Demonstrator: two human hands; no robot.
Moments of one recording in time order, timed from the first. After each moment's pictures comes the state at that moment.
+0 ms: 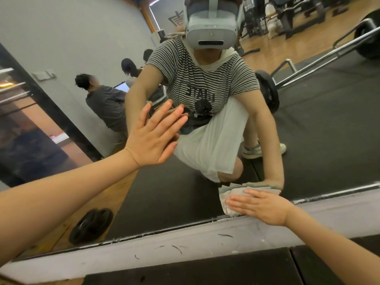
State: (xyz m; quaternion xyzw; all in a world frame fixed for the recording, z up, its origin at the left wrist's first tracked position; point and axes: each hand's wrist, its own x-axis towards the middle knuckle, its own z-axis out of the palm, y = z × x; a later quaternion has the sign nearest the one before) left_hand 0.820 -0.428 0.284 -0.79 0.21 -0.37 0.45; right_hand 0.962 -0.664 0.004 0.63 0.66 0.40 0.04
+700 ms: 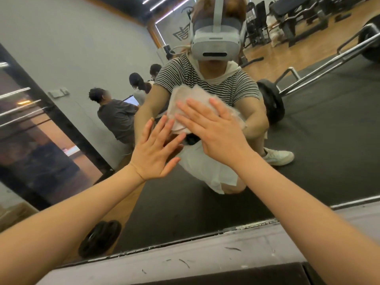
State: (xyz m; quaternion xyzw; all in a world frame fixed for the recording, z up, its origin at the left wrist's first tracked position) left_hand 0.821 -0.423 0.281 -0.80 0.23 -0.39 0.40; right_hand 0.937 -0.611 0.240 0.64 0.46 0.57 -0.24
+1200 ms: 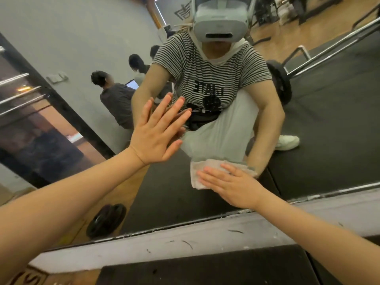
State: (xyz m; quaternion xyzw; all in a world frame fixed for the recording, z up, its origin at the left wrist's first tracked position) left_hand 0.820 -0.428 0.284 -0.80 0.21 -0.36 0.44; right_hand 0.923 -0.598 0.067 0.63 0.59 0.50 -0.08
